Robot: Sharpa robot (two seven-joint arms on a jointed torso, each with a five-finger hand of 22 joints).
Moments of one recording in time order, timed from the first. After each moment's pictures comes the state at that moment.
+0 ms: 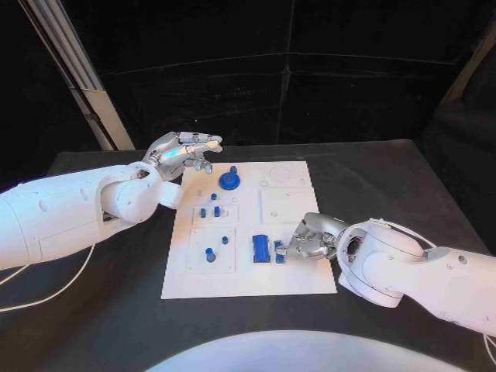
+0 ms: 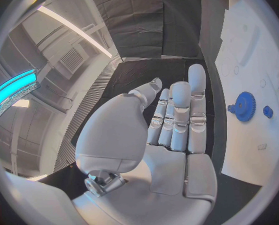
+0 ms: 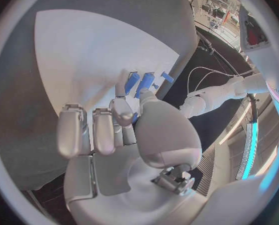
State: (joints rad) left arm 1.25 -0.78 -0.20 1.33 0.09 -0.08 0.42; left_hand 1.31 -0.08 0.39 -0.03 0.05 0.98 0.19 0.16 0.08 1.00 0.11 0.41 0.09 1.22 0.02 1.08 0.51 0.17 1.23 0.12 0.62 0.67; right arm 0.89 -0.89 0.05 1.84 -1.34 -0.24 -0.60; right_hand 1.16 0.00 -0.08 0.26 0.24 1.16 0.06 0.15 0.27 1.41 -0.01 1.07 1.21 1.46 -0.07 1.39 1.31 0.07 1.43 0.04 1.43 1.31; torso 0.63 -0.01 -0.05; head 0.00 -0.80
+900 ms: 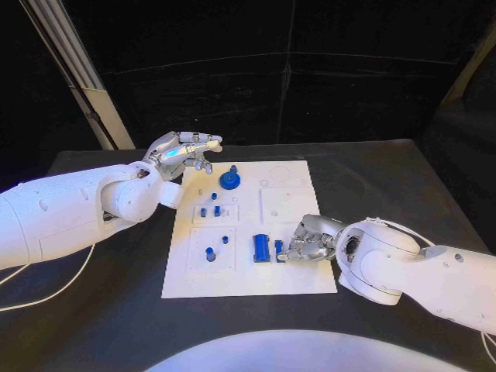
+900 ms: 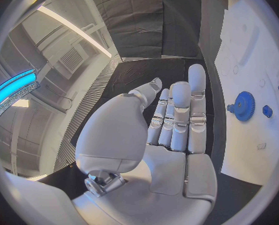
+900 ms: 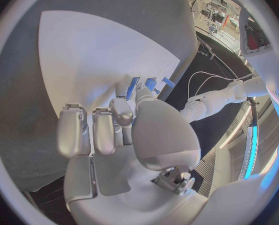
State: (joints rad) left arm 1.25 -0.78 -0.20 1.32 0.09 -0.08 0.42; left_hand 1.31 -0.08 0.39 -0.03 0.05 0.98 0.19 0.16 0.08 1.00 0.11 0.41 0.09 1.22 0.02 1.08 0.51 0.17 1.23 0.12 0.62 0.67; right arm 0.89 -0.88 0.05 1.82 -1.35 -0.19 -0.59; right_hand 1.24 0.01 -0.10 0.23 0.20 1.16 0.06 0.15 0.28 1.41 -0.01 1.06 1.21 1.46 -0.07 1.39 1.31 0.07 1.42 0.04 1.42 1.31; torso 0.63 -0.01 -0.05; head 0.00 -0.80
